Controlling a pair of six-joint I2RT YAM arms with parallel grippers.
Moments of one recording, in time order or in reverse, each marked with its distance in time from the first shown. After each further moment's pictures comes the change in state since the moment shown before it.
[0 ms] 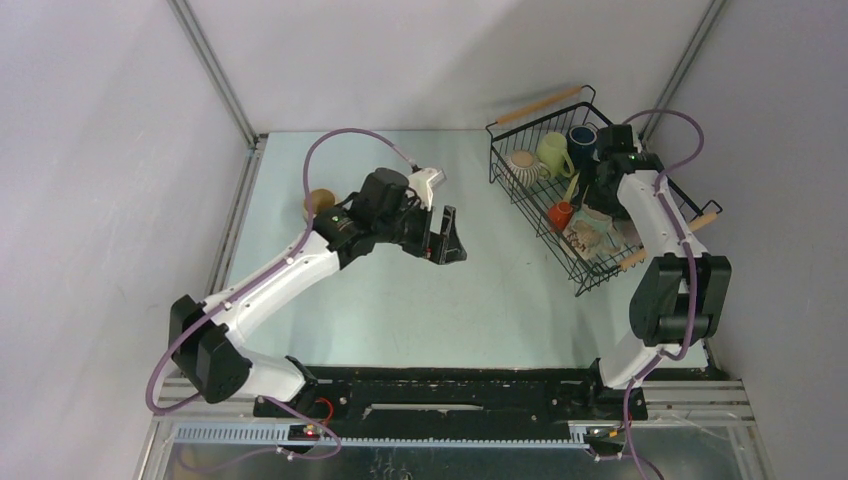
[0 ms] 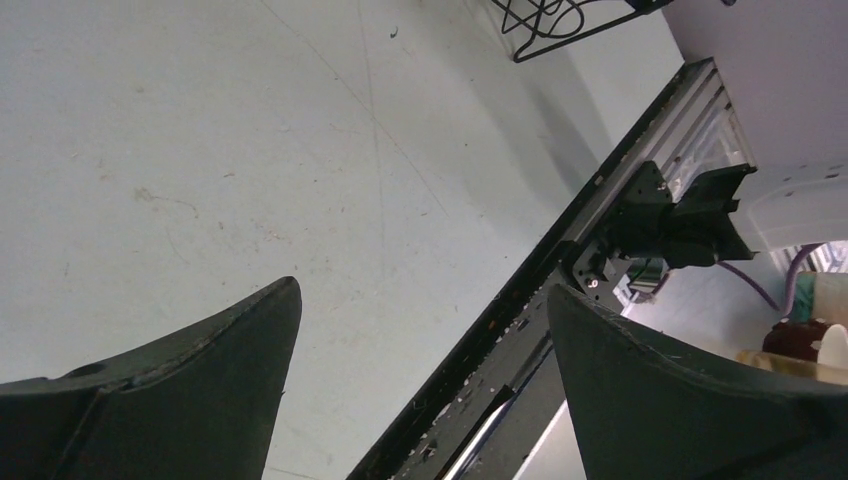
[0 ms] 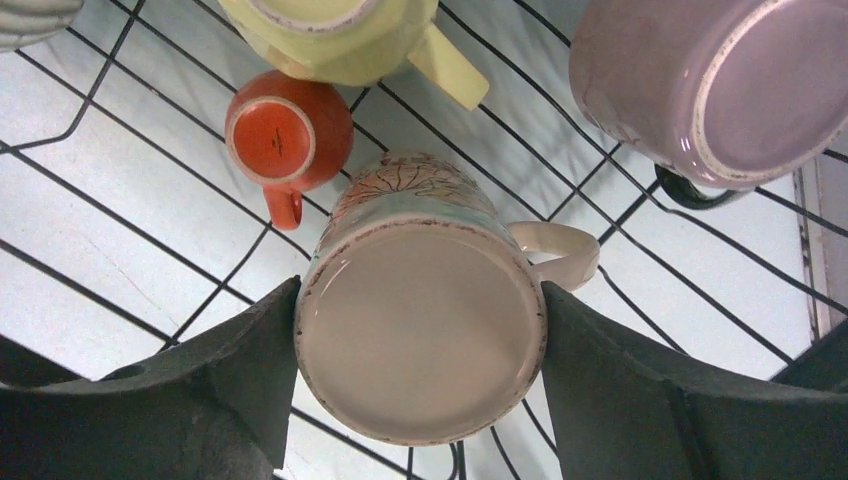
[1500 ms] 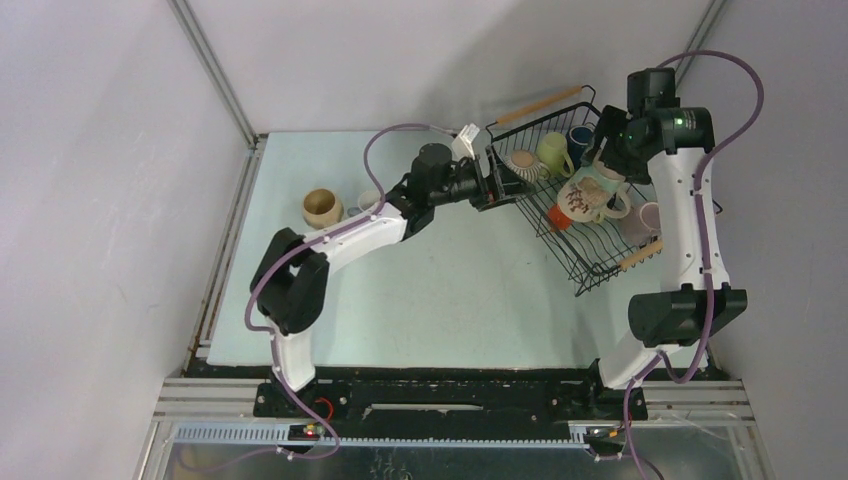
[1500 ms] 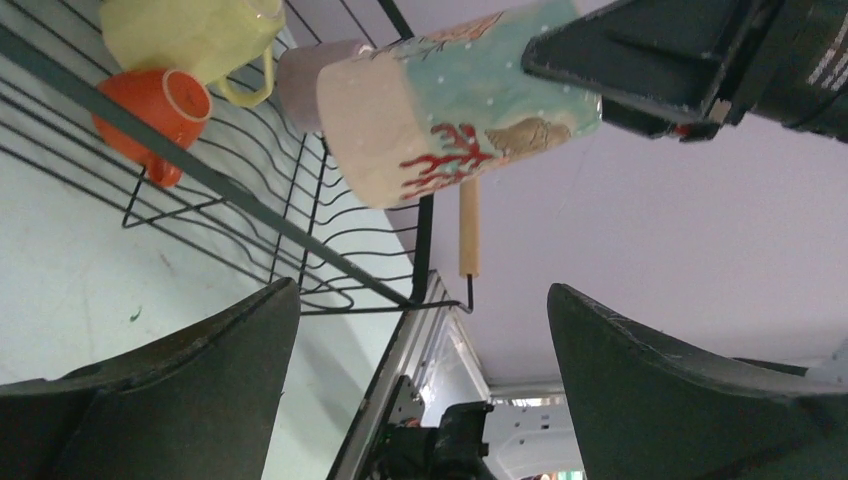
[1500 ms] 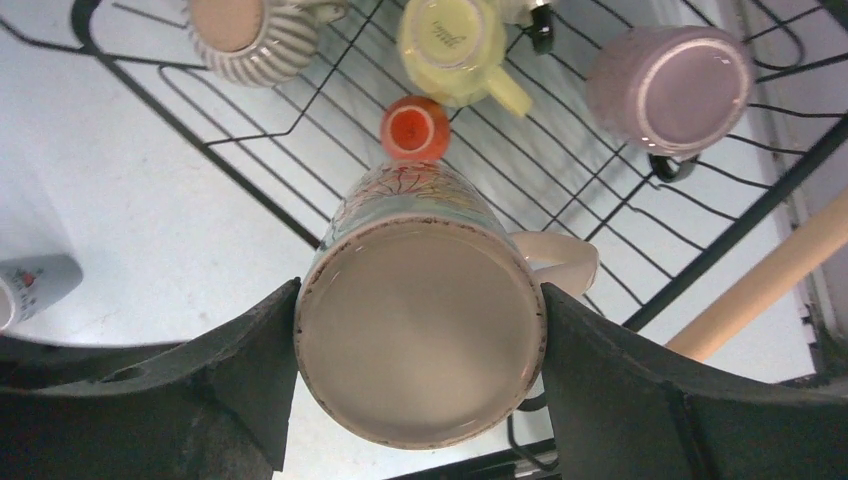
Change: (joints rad) left arm -0.005 0.484 0.196 0.798 0.158 -0.641; right arm 0.018 0.000 0.593 -0.444 -0.070 0.074
